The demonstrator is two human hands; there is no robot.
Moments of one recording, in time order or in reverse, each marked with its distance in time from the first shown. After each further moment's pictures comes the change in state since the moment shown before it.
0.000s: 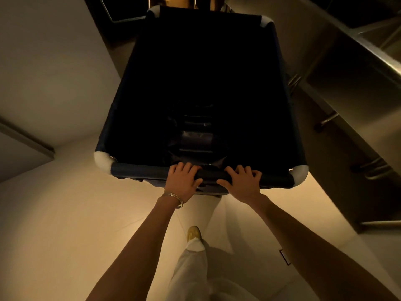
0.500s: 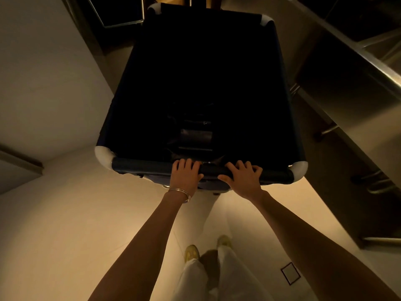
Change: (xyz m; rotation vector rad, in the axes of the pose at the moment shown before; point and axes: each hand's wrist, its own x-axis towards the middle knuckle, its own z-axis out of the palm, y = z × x) left_hand 0.131 -0.015 -0.023 0.043 -0.018 -0.056; right_hand 0.129 0.021 -0.025 -0.024 -0.029 0.013
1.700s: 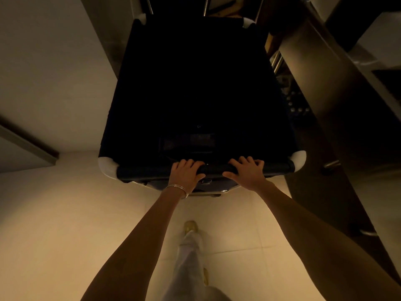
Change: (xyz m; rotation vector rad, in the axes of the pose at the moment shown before) left_hand 0.302 -0.016 -0.059 -0.131 0.073 -0.326; right_hand 0.378 0.083 -0.098 -0.129 -0.066 -0.426
